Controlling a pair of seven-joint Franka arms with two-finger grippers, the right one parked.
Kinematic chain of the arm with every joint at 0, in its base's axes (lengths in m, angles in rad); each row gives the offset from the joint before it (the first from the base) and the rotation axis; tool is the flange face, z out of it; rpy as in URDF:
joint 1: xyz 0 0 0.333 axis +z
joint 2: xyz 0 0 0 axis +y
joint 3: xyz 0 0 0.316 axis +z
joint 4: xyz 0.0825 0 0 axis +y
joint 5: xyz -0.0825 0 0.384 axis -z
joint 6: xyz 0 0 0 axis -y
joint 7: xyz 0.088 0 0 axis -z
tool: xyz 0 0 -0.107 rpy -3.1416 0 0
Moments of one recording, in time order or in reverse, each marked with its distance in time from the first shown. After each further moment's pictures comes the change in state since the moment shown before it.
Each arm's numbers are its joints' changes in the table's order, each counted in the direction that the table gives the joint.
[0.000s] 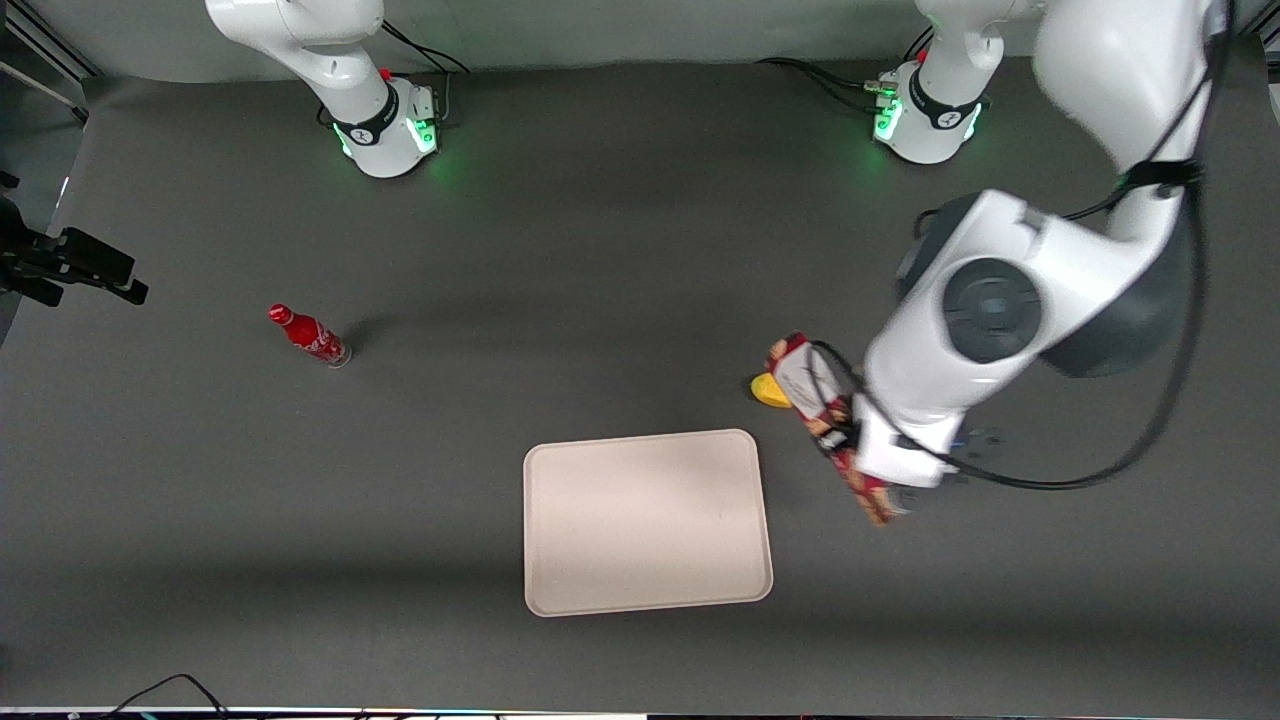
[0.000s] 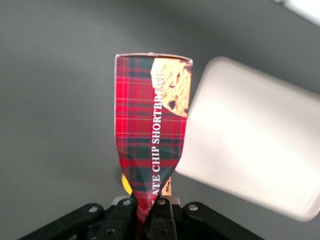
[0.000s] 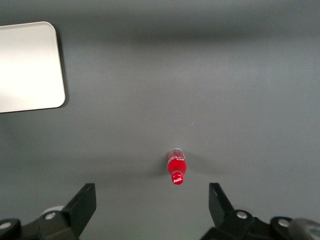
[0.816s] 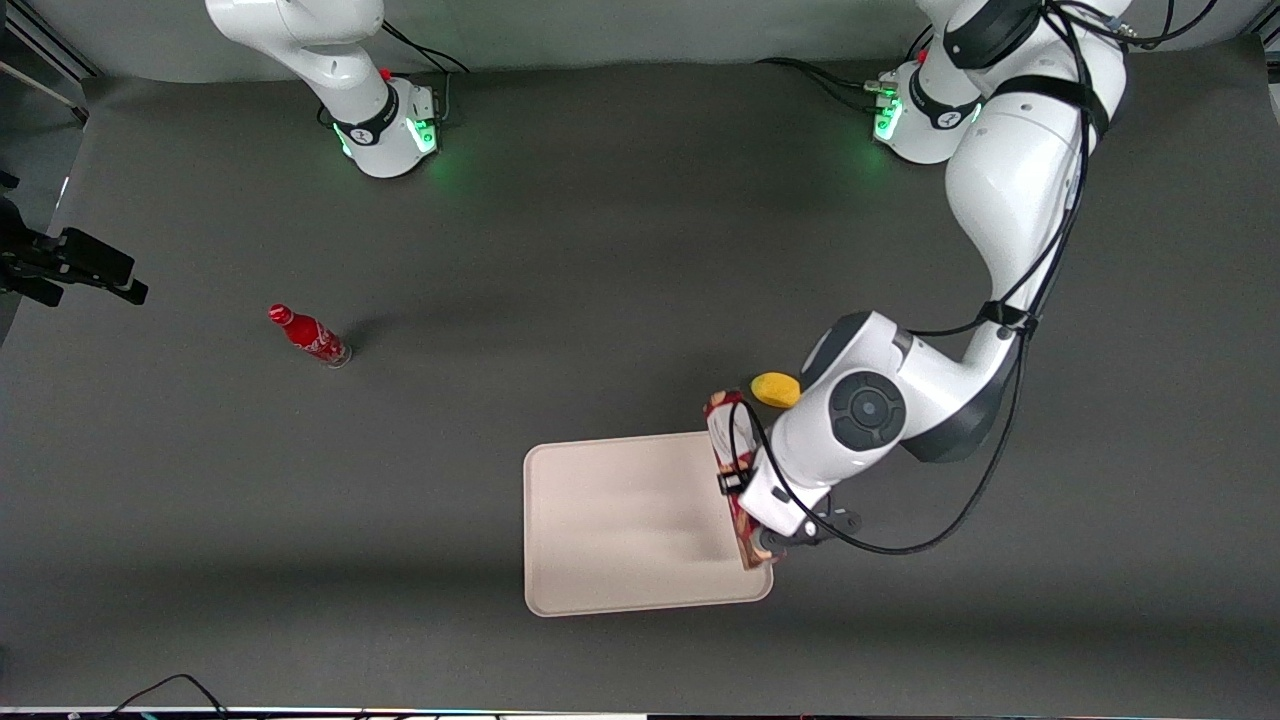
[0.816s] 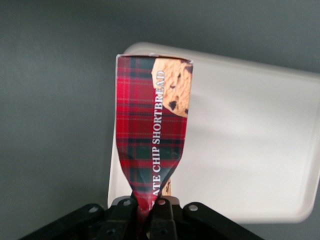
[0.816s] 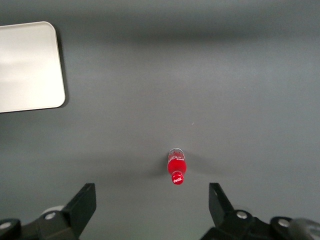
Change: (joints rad) arm -0.073 0.275 0.044 -0.059 0.017 0.368 0.240
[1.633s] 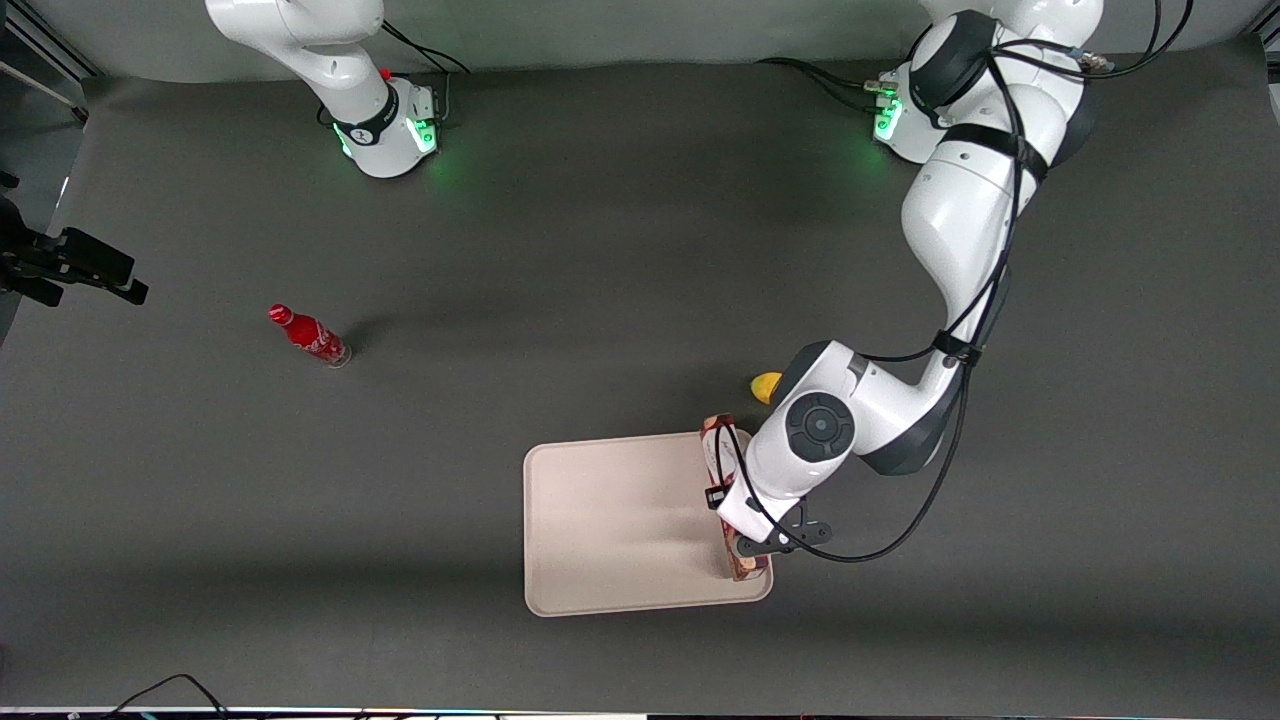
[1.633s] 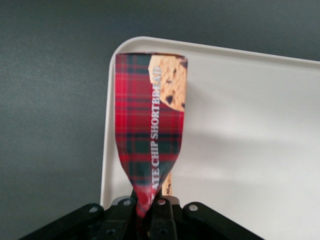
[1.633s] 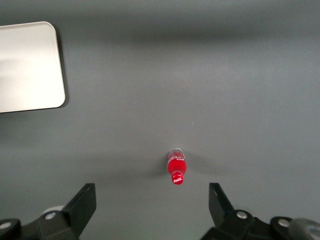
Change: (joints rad) arm -0.116 0.103 0.147 -0.017 0.000 0.127 0.018
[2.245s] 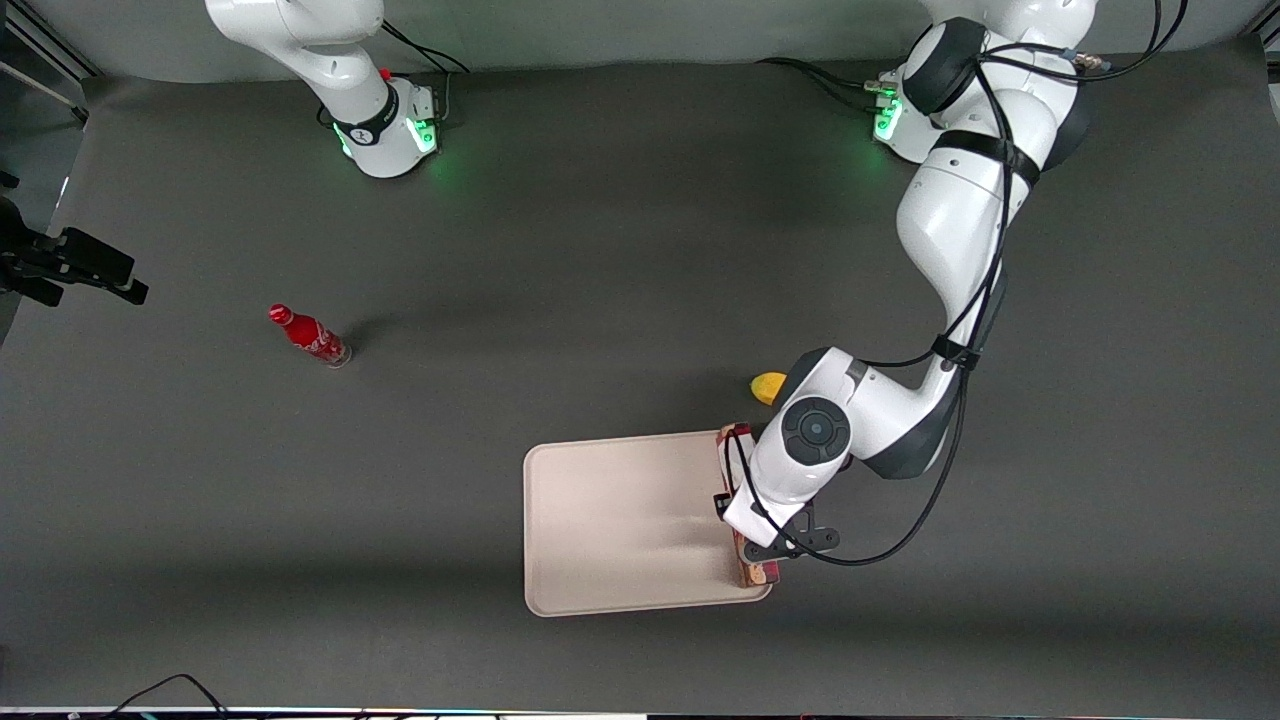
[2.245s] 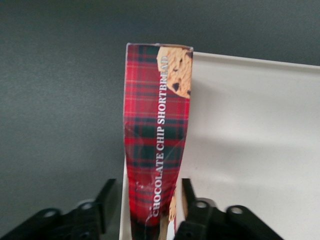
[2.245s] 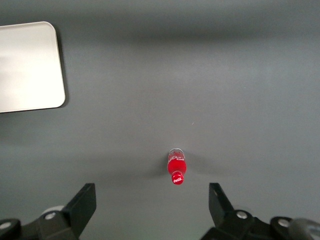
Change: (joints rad) arm -0.019 0.006 0.051 -0.008 -0.021 -0.003 0.002
